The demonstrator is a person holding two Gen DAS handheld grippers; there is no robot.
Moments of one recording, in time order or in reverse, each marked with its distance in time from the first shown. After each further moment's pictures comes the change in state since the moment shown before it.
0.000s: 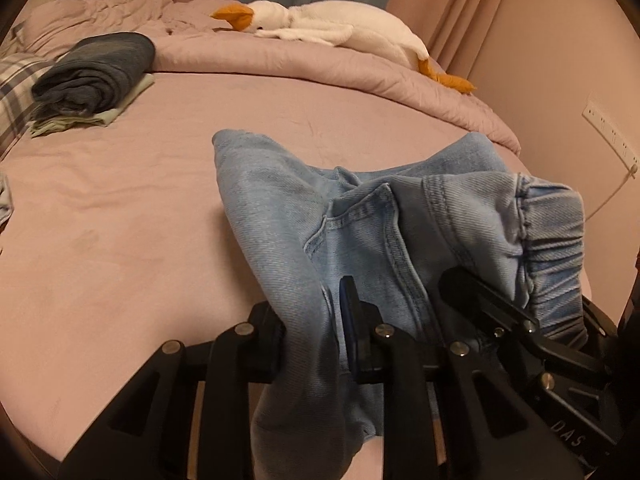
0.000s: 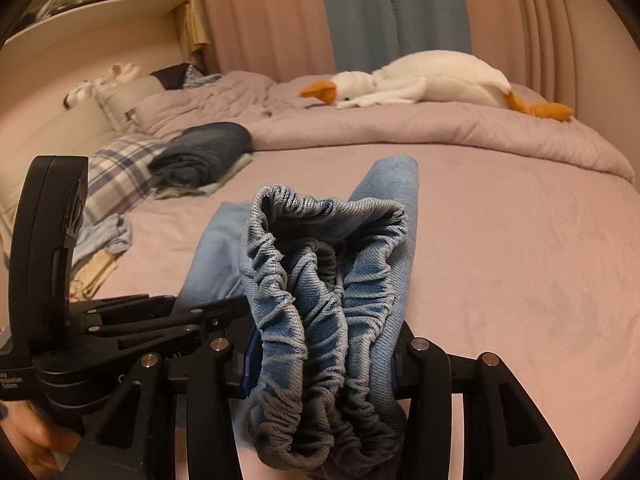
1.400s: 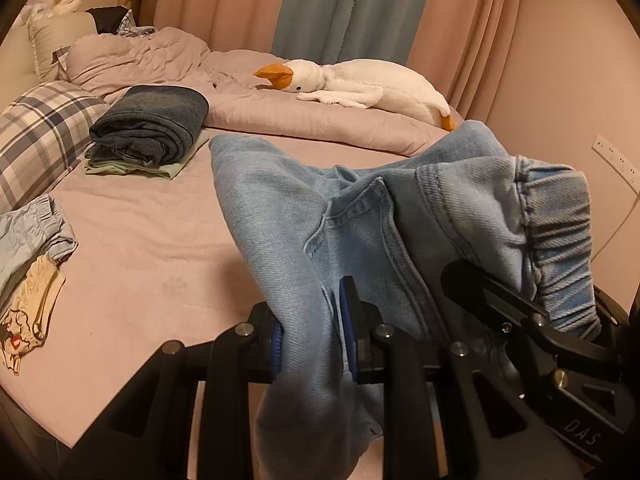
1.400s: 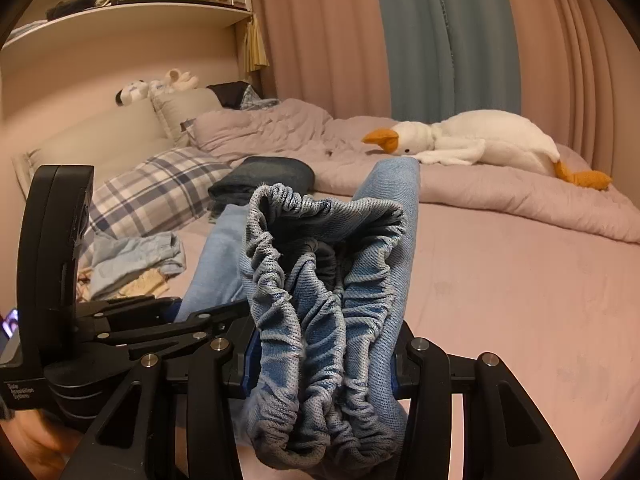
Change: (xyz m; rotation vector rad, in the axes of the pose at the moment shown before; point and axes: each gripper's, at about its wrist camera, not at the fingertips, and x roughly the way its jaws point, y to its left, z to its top) left arm -0.071 0.027 0.012 -0.005 -0.180 0.100; right arm -0.013 0.068 0.029 -0.146 -0.125 0.094
